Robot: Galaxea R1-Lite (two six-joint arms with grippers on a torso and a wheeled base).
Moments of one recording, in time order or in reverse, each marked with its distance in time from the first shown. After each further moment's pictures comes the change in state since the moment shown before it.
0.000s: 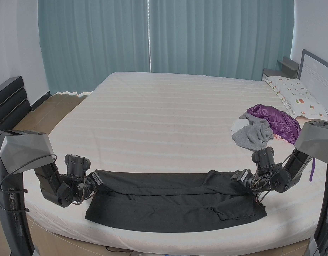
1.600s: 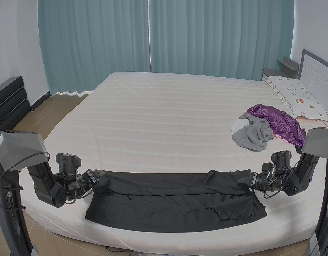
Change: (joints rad) left arm 0.067 -0.012 0.043 -0.106 -0.174 0.003; right arm -0.204 0.079 0.104 -0.310 0.465 -0.481
